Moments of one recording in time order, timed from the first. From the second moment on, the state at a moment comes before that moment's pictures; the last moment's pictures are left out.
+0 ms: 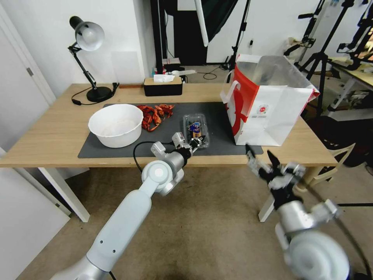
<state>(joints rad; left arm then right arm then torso) 0.80 -1.33 0.00 -1.66 -1.54 0.23 -0.34 -1.44 1.15 0.57 2.27 1.19 -0.14 0.15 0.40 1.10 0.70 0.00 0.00</state>
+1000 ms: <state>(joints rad) 0.81 -1.33 -0.02 -1.66 -1.54 0.23 -0.34 -0.85 1.13 0.27 1.82 1.45 -0.39 0.32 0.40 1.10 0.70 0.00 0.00</state>
